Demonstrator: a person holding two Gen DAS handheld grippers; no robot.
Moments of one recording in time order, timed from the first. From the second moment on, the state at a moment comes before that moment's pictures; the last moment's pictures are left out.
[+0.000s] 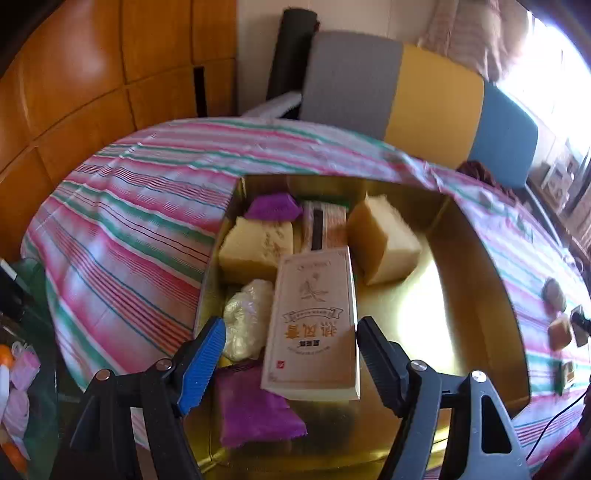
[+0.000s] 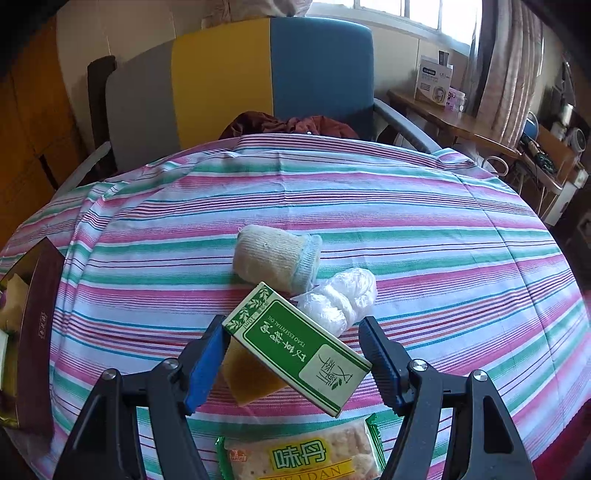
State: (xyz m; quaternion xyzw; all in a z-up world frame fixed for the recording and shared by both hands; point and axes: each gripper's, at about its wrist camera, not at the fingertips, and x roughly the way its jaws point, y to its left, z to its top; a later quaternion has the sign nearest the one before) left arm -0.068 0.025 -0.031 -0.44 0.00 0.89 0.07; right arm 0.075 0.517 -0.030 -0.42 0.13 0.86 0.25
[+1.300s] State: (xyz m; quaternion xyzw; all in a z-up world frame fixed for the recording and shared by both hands) left arm -0.045 -0.040 -0.010 -0.41 -0.06 0.91 0.04; right arm -0.009 0.173 0.007 -0.45 -0.08 0.88 -0.16
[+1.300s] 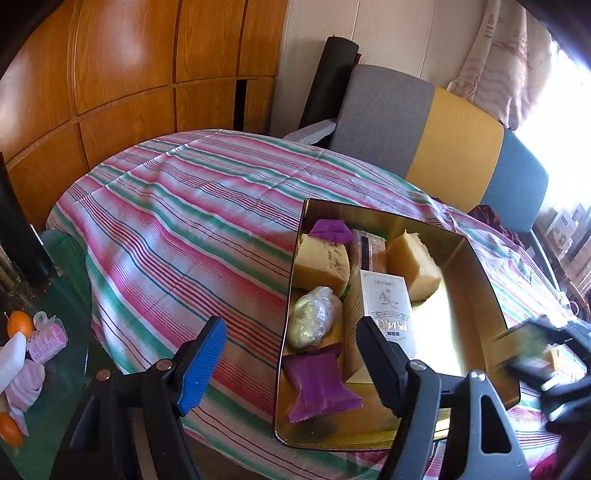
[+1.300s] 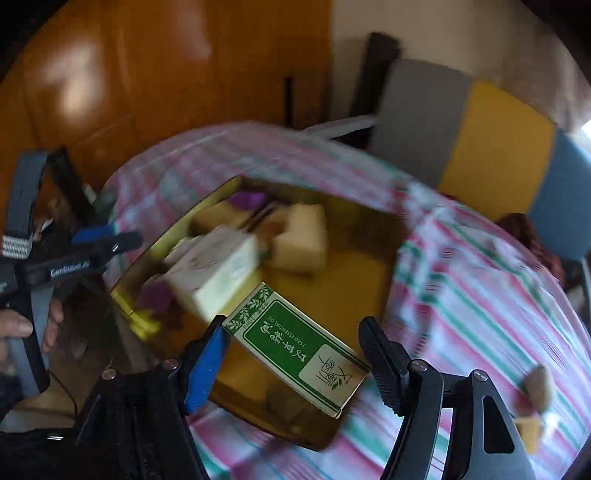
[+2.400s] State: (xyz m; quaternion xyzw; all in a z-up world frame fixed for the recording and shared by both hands) left arm -0.031 -0.015 0.011 -0.40 -0.04 0.91 0.09; right arm 0.009 0.206 0.007 -0.42 0.04 0.90 -0.12
